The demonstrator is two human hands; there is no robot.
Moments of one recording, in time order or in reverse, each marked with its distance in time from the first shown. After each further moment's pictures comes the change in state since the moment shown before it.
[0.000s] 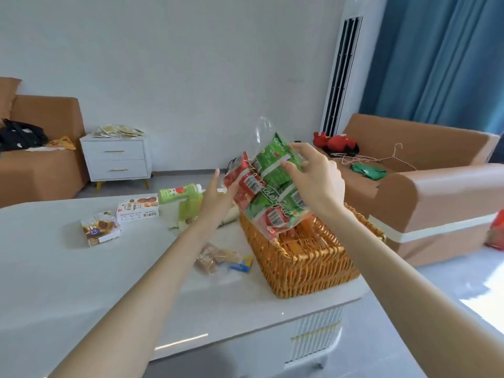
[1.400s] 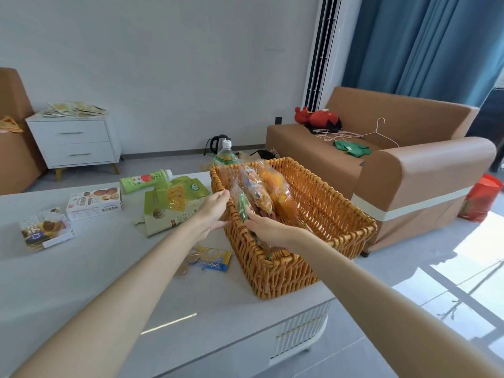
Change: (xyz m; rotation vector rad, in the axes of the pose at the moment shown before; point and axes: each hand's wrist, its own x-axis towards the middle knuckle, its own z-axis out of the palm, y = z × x) left_hand 0.072 -0.074 0.053 0.047 -0.291 -0.336; right_hand -0.014 0.073 0.080 0.112 -1.066 0.420
